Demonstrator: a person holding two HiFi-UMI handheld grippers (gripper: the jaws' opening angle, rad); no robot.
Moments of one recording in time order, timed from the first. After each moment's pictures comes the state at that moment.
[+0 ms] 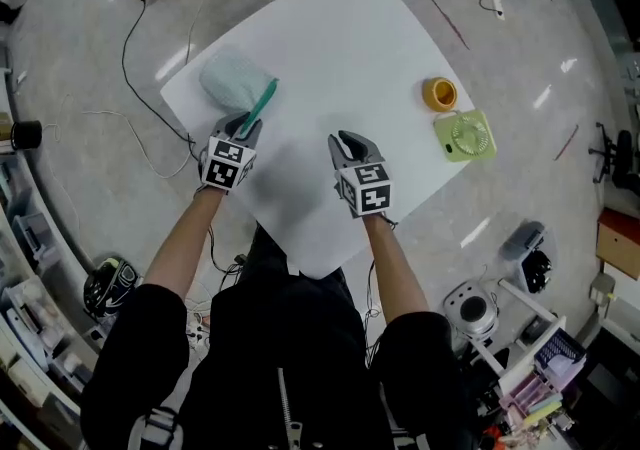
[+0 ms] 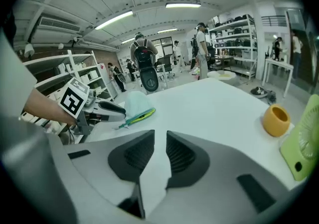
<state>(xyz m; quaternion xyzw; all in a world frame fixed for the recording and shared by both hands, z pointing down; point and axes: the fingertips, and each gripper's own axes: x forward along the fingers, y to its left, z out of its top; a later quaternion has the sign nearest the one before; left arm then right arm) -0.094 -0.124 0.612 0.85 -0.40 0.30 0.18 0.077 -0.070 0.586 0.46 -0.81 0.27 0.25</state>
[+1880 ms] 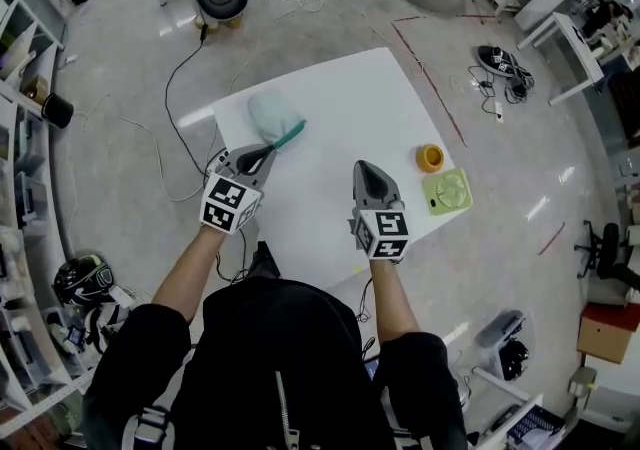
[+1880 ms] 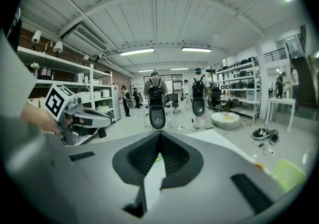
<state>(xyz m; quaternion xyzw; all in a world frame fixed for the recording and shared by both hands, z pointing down) -0.101 -0.034 0.393 0.87 -0.47 0.12 0.08 0.074 -0.032 0.393 0.48 -0.86 0.10 0.13</state>
